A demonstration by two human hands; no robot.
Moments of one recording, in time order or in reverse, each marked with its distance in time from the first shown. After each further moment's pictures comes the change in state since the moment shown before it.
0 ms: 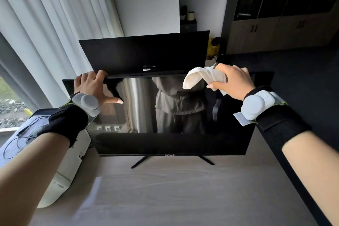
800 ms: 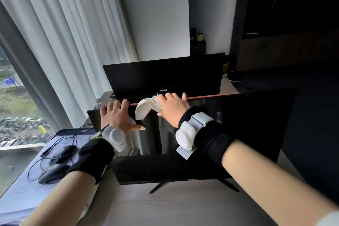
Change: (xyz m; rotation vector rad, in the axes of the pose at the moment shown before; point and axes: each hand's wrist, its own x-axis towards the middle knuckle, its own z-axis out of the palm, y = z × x) left_hand -0.014 -0.007 0.008 0.072 0.020 -0.014; right_hand 0.042 -0.208 0.083 -0.210 -0.249 -0.183
